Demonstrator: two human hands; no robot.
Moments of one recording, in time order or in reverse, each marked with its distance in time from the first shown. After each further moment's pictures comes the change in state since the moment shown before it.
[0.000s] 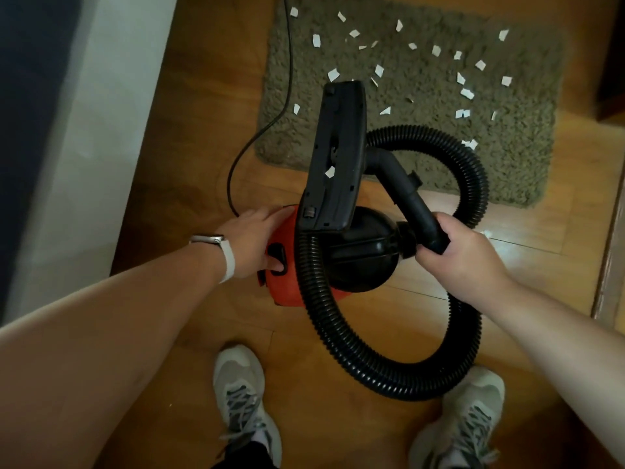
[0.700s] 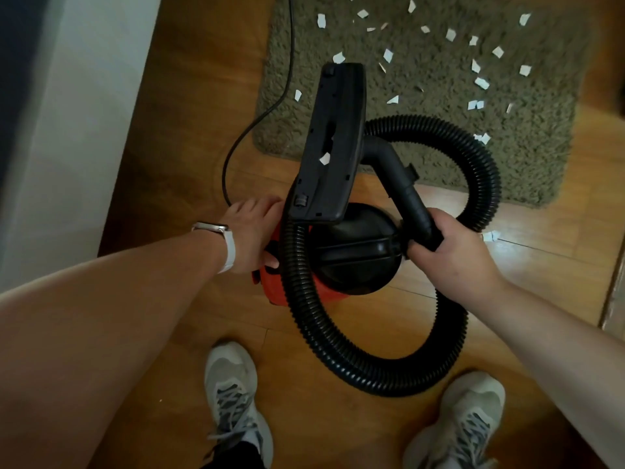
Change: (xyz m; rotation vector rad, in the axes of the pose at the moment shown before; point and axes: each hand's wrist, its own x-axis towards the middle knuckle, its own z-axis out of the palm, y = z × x) left_hand 0.017 -0.002 0.013 0.260 0.015 0.001; right_hand 0.020 0.007 0.018 0.048 0.010 0.000
